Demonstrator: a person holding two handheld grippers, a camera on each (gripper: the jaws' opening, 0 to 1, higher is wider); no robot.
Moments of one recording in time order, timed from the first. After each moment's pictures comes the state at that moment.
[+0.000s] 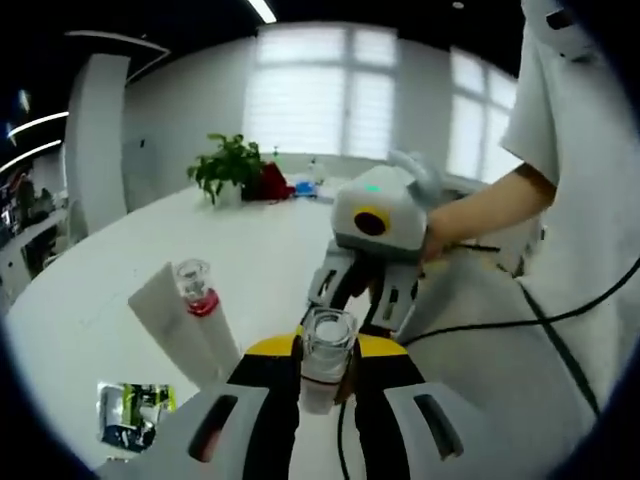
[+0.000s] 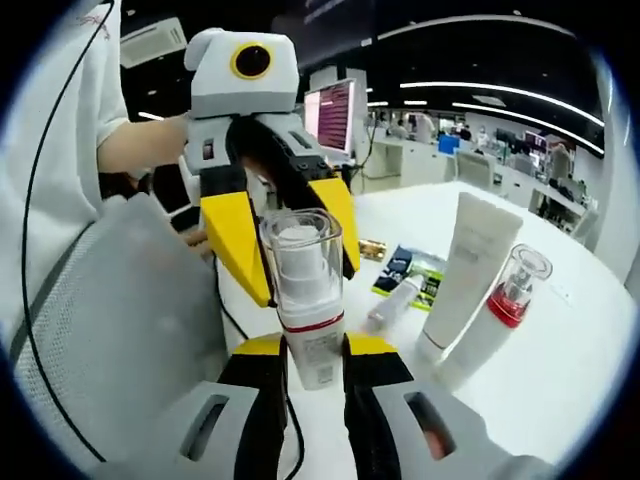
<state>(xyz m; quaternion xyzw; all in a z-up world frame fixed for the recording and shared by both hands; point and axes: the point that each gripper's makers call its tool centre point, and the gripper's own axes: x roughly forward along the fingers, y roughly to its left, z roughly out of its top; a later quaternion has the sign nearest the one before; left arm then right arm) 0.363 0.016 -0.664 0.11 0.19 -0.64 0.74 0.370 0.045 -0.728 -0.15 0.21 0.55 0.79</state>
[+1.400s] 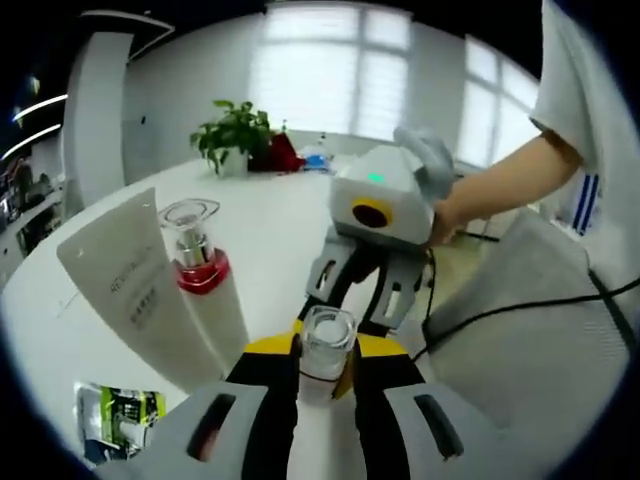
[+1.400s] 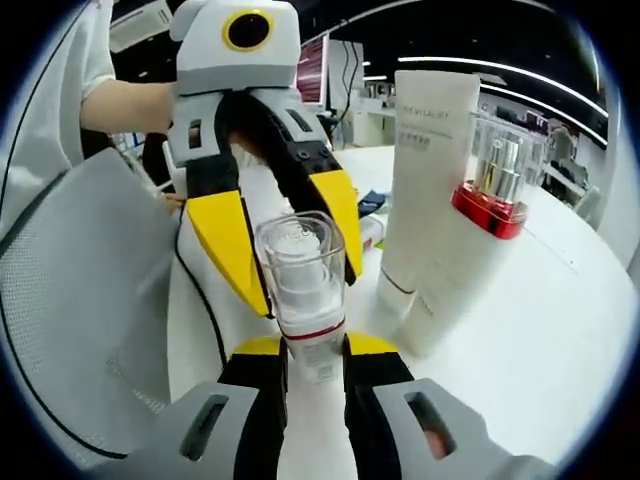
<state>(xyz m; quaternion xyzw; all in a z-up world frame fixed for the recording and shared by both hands) 0.414 -0.015 -0.732 0.12 0.22 -0.63 0.73 0.419 0.001 -0.796 -0.17 0.26 0.54 0.78</state>
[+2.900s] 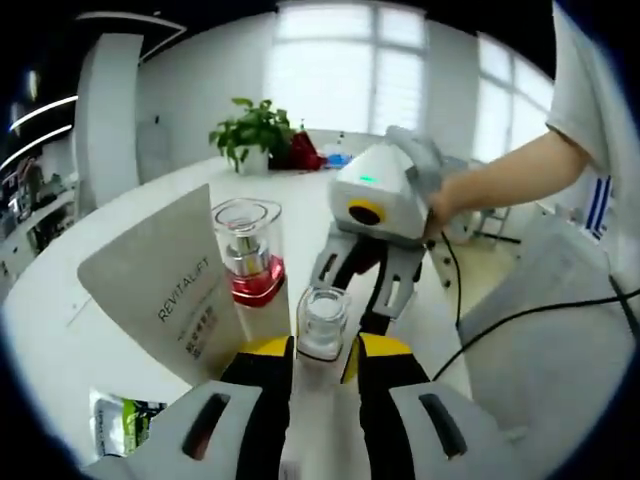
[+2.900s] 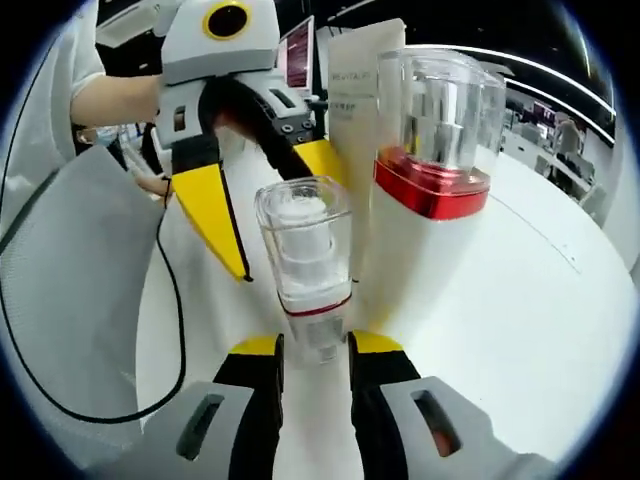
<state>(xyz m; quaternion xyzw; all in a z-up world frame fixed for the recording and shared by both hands) 0.455 -0.011 -0.738 0.13 0.22 -0.61 0.75 0.454 -0.010 -0.812 -0.19 0.29 0.55 0.76</state>
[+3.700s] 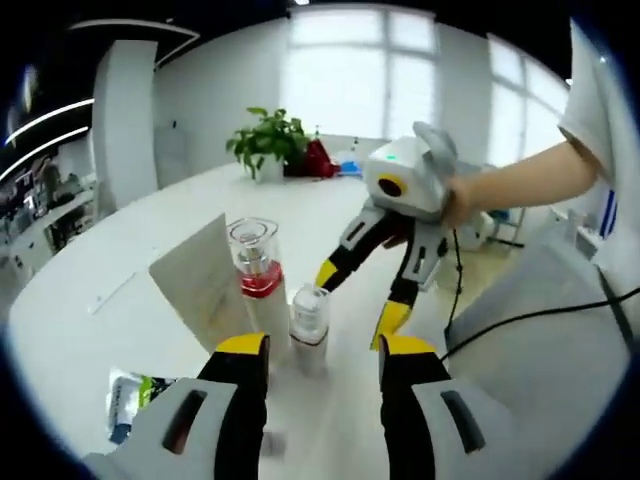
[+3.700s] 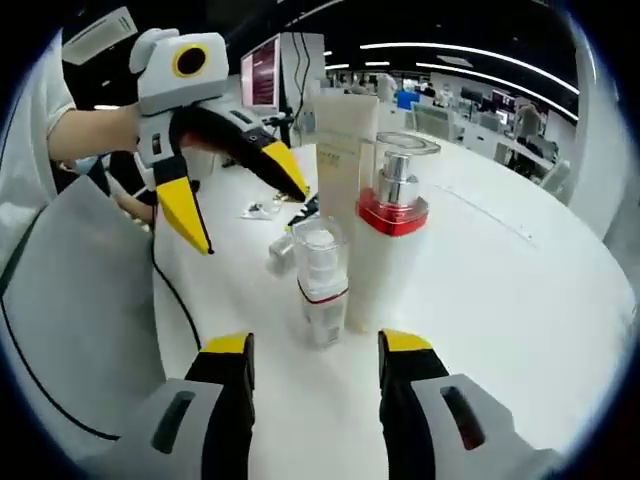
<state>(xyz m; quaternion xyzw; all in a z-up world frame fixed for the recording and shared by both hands) 0.431 0.019 -0.708 0.12 0.21 -0.57 0.79 0.430 -0.039 -0.765 -0.16 0.29 0.46 0.82</state>
